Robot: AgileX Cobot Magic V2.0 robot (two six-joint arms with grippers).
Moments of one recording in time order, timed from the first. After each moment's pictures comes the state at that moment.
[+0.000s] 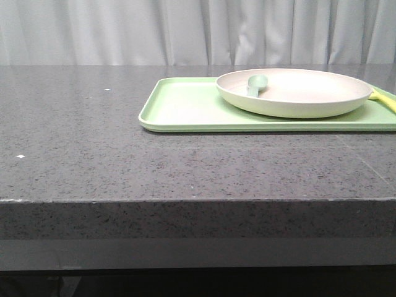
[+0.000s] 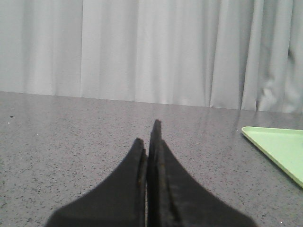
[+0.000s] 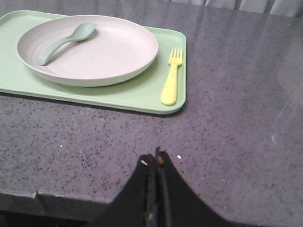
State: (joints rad) left arm -0.05 0.00 0.01 -0.08 -0.06 0.01; right arm 0.07 0.15 -0.23 -0.04 0.44 0.03
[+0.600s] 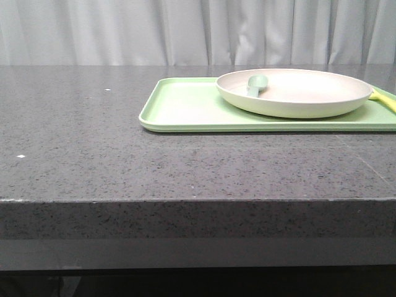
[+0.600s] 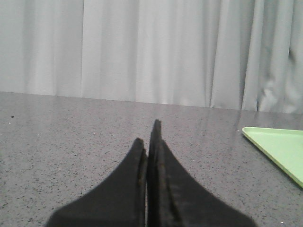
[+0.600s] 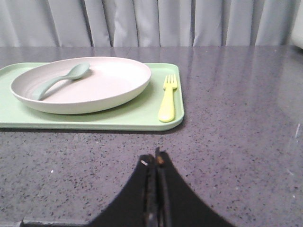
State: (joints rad) left arm -0.05 0.00 0.01 -0.08 -0.06 0.01; right arm 0.02 -0.01 0.03 0.06 0.10 0.02
